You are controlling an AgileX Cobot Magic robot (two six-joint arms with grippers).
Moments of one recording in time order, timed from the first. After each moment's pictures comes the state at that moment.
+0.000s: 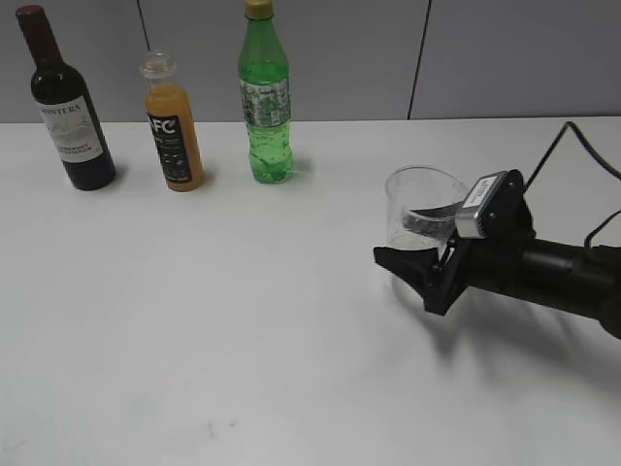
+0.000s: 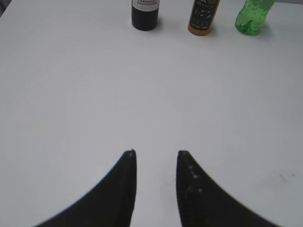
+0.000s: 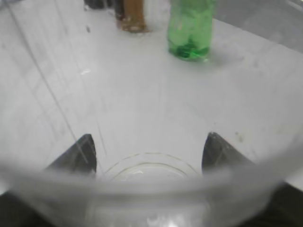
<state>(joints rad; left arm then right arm) 0.04 0.01 -0.46 -0.12 1.09 0.12 0.11 2.15 -0.68 -0.90 -1.21 0.14</state>
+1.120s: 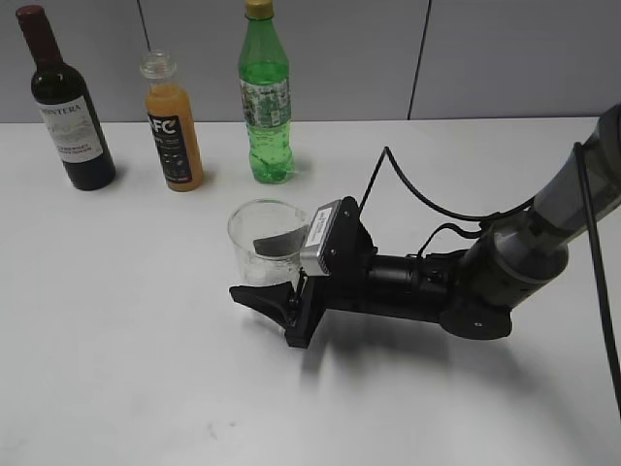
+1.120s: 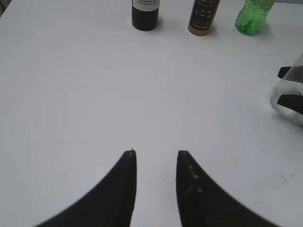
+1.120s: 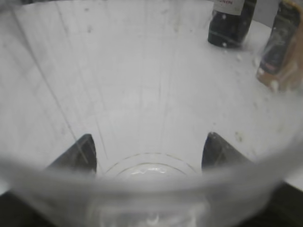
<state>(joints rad) 0.04 0.01 -0.46 -0.12 1.09 0.12 0.50 2.36 -0.97 -0.83 -1.21 0.18</state>
